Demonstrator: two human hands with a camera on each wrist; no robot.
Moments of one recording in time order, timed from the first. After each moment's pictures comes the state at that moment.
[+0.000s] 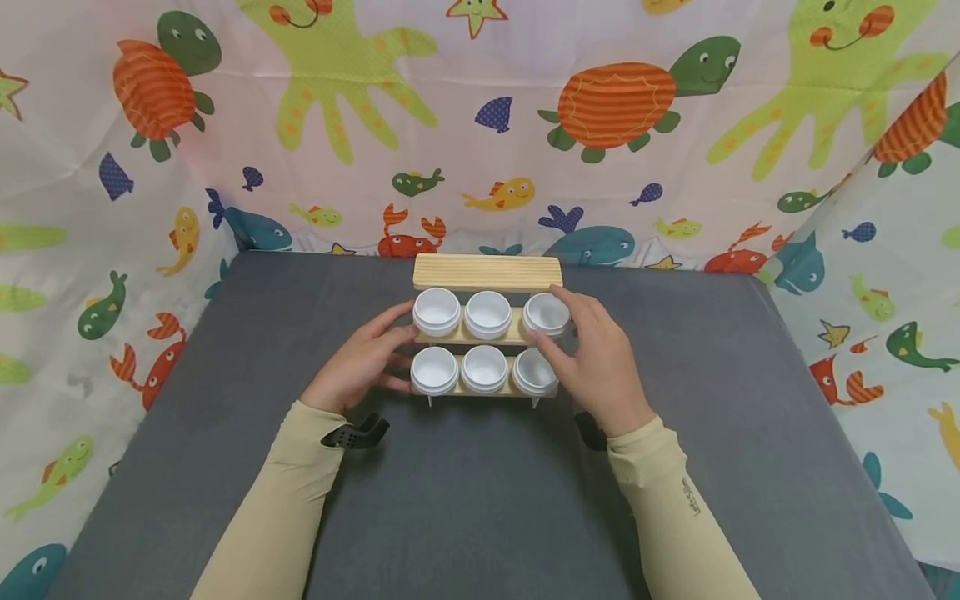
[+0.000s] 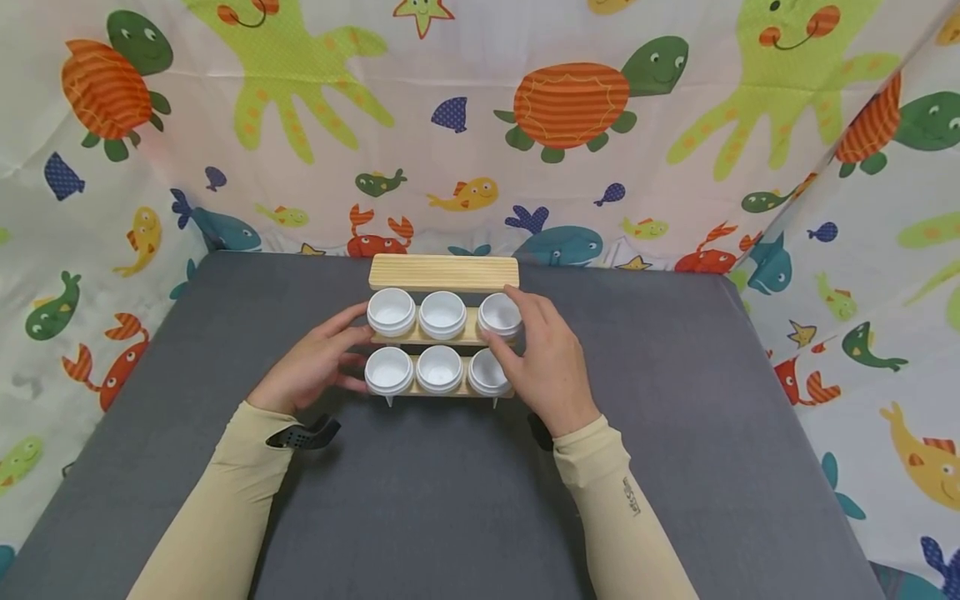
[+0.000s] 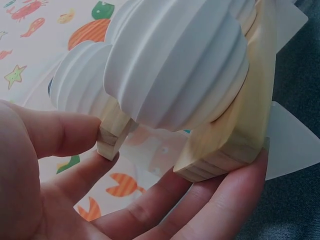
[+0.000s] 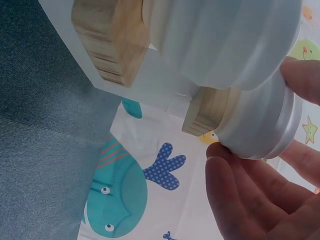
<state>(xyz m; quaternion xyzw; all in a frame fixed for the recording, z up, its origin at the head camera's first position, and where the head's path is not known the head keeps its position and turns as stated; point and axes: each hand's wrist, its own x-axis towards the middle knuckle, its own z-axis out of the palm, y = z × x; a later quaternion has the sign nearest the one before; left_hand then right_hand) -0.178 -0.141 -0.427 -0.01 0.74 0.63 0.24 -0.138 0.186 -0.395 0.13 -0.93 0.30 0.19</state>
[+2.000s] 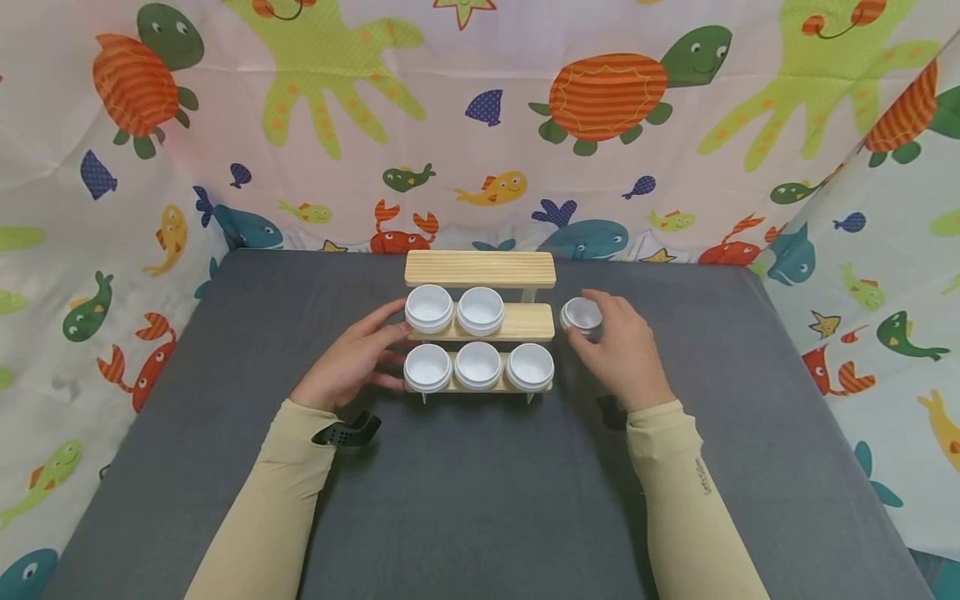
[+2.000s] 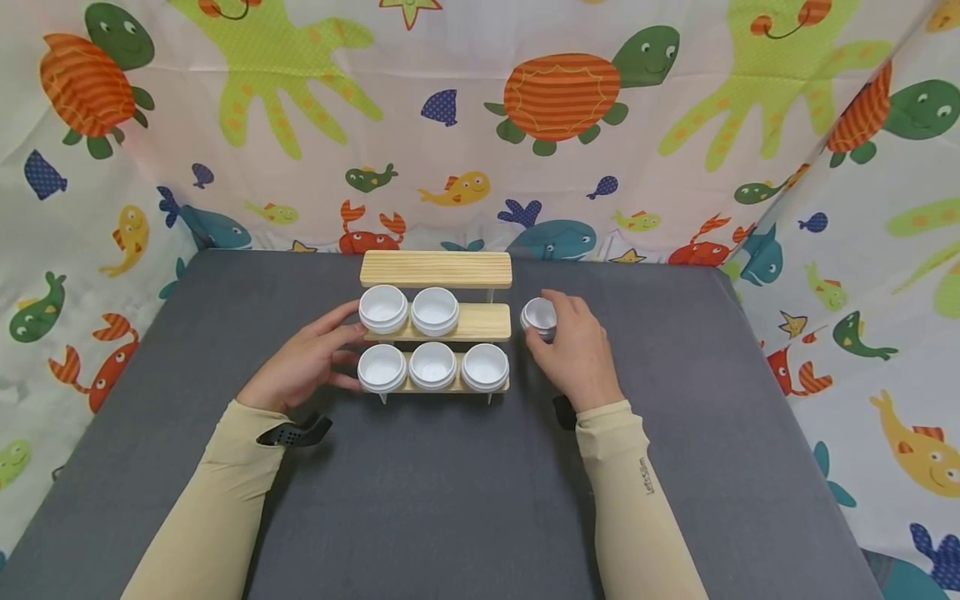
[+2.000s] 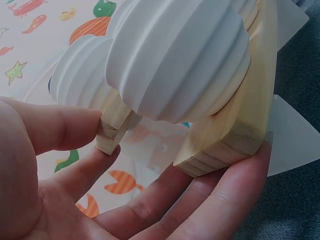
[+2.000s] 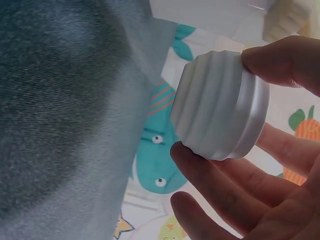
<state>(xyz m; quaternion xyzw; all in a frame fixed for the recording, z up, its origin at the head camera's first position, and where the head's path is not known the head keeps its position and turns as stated) -0.179 -0.144 -0.429 0.01 0.73 0.63 0.25 -0.159 0.233 -0.415 0.02 -0.96 0.26 0.10</state>
